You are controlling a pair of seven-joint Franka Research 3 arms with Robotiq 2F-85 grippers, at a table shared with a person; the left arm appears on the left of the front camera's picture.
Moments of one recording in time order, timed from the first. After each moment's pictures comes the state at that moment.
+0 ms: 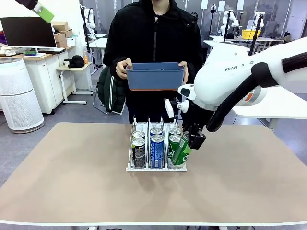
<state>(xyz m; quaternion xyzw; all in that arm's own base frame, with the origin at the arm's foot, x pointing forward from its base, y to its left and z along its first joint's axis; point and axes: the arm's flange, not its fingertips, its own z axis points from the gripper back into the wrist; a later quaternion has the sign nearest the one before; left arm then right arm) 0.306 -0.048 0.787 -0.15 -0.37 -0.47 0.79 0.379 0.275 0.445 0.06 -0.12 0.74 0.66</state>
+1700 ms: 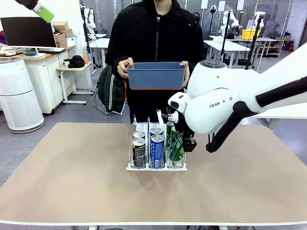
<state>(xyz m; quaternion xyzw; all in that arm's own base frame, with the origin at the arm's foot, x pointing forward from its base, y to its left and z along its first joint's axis) 0.306 -0.048 0.787 -0.15 -0.37 -0.47 0.79 0.404 0.293 0.399 -0.05 -0.13 0.75 0.65</state>
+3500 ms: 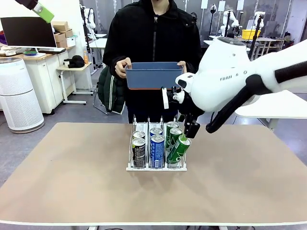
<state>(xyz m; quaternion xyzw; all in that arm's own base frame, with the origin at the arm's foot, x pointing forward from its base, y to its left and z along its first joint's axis) 0.306 -0.048 0.787 -0.15 -0.37 -0.47 0.79 0.398 0.275 0.469 0.01 -0.19 0.71 0.68</state>
